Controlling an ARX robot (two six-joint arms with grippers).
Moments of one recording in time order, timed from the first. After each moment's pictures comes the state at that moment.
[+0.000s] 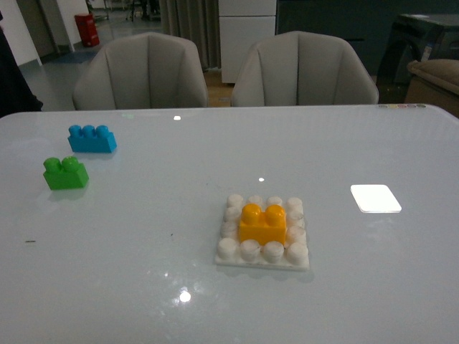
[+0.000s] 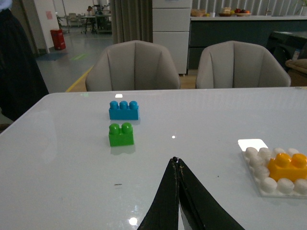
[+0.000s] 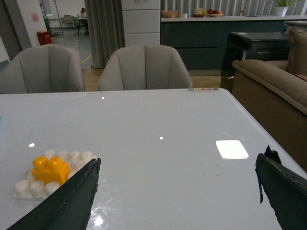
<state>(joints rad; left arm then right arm) 0.00 0.01 0.01 0.00 0.00 -0.01 0.00 0.00 0.01 0.00 0.00 0.00</state>
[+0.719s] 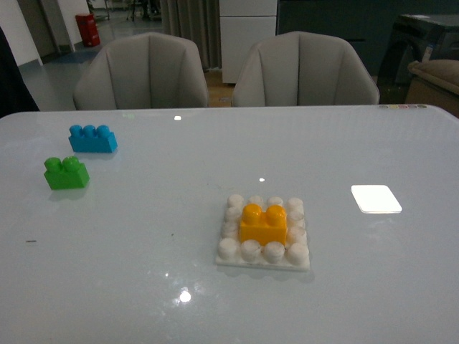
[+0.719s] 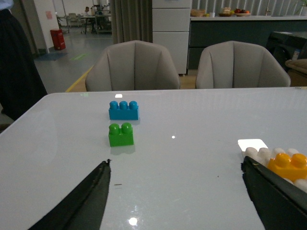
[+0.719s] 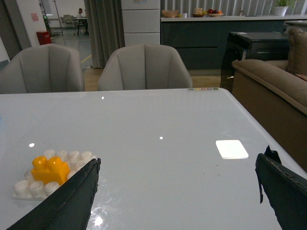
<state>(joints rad) 0.00 0.01 0.01 0.00 0.00 -0.01 0.00 0.00 0.01 0.00 0.00 0.00</state>
